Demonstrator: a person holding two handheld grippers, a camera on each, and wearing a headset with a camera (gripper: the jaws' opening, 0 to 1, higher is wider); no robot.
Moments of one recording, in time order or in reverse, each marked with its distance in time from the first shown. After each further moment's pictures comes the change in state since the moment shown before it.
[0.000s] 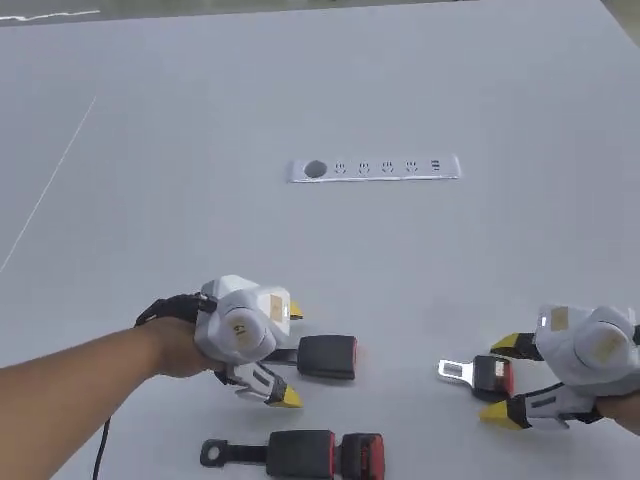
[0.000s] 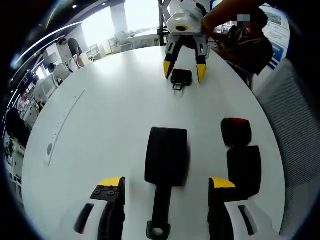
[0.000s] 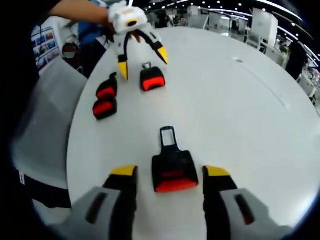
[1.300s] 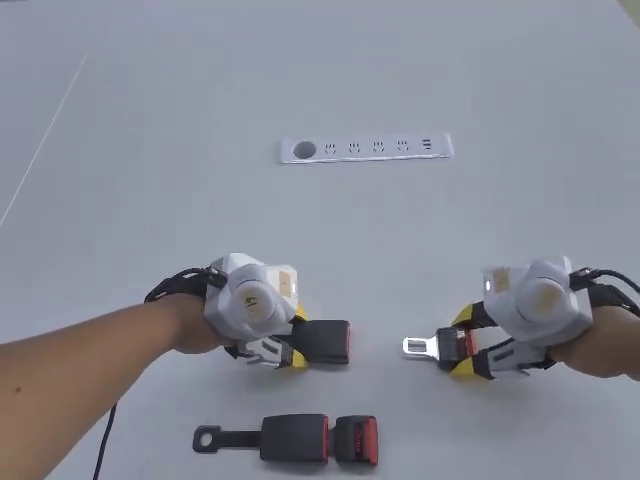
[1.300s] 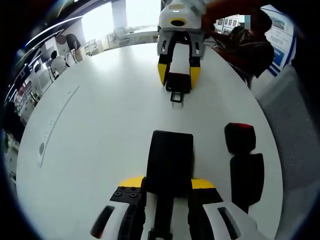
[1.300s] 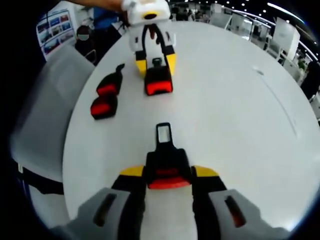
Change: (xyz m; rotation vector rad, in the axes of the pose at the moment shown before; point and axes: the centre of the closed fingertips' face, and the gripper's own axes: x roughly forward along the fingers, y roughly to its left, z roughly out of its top) left arm 0.009 -0.001 0.008 -0.036 0.015 -0.054; right arm 0.021 -0.003 0.028 -0.146 0.081 0.074
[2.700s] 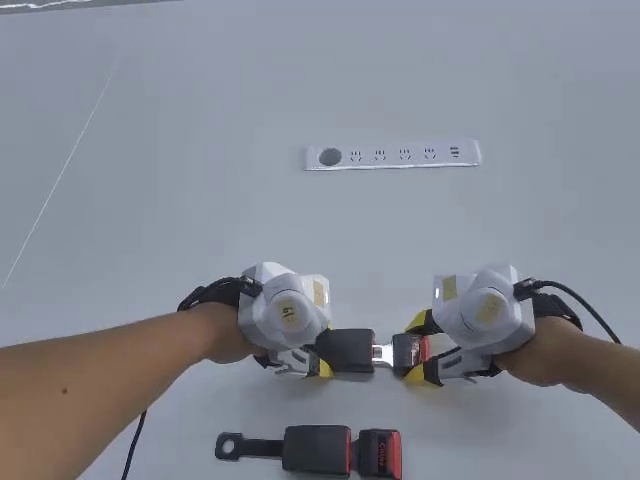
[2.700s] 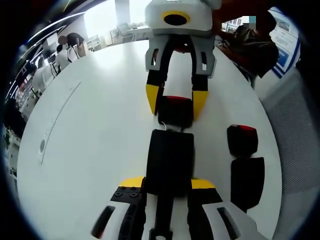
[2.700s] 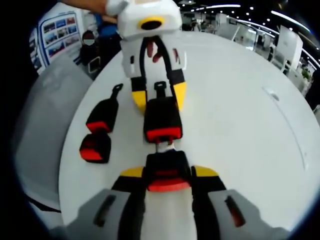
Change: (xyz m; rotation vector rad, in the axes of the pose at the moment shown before) left arm 0.002 0.000 0.001 -0.024 0.036 0.016; right arm 0.046 -0.002 0.079 -0.014 -0.087 0.013
